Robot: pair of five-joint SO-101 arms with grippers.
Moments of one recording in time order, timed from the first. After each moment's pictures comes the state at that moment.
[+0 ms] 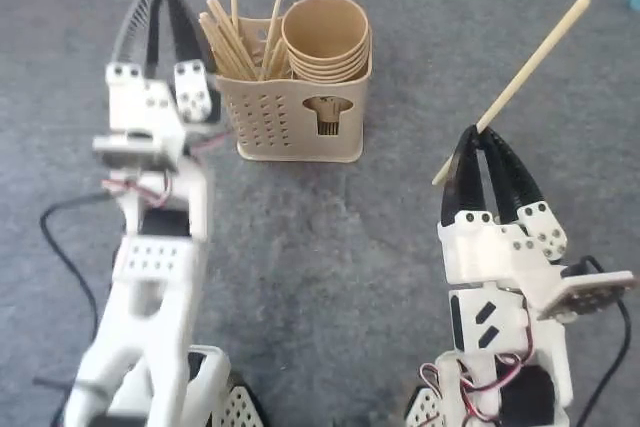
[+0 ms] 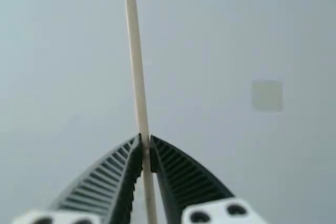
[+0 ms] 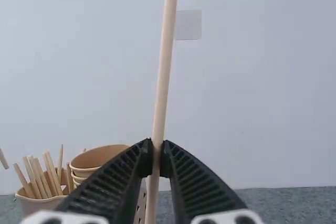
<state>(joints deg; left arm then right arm) -3.3 -34.3 55.5 -37.8 1.6 -9.3 -104.1 69.9 30.9 -9.2</state>
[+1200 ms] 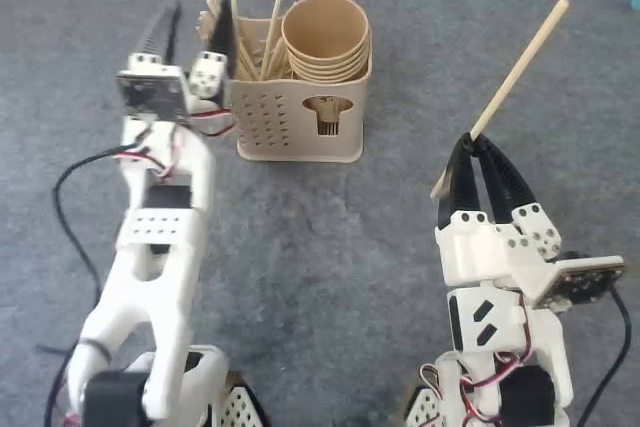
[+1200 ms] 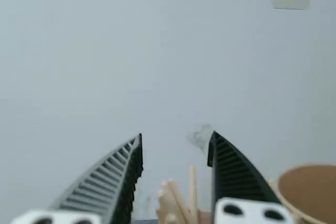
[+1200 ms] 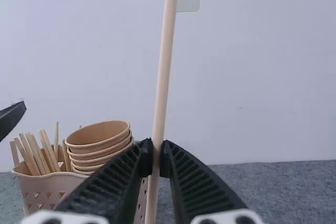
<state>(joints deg) -5.5 -23.3 51.9 -26.9 1.6 -9.3 -104.1 69.9 35.5 -9.2</state>
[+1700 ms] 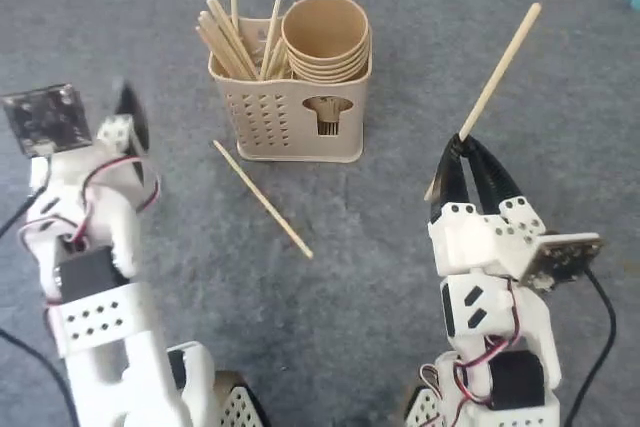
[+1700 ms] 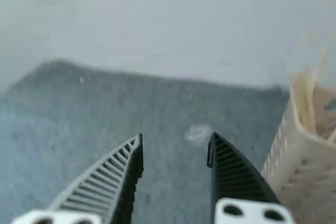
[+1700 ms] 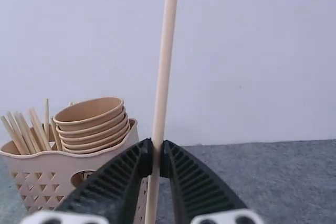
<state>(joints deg) -24.3 -55.3 51.8 34.8 1.6 -9.6 -103.2 76.2 32.1 -9.2</state>
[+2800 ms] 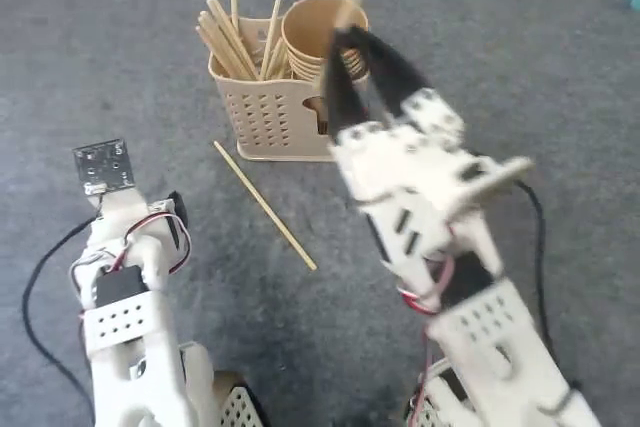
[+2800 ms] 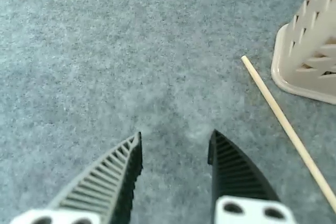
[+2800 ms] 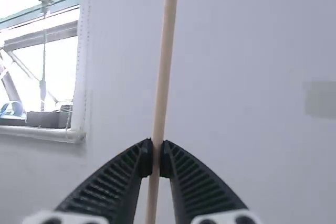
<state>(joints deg) -25.8 -55.3 76.8 38.1 2.1 -33.8 -49.6 50.8 -20.4 0.7</state>
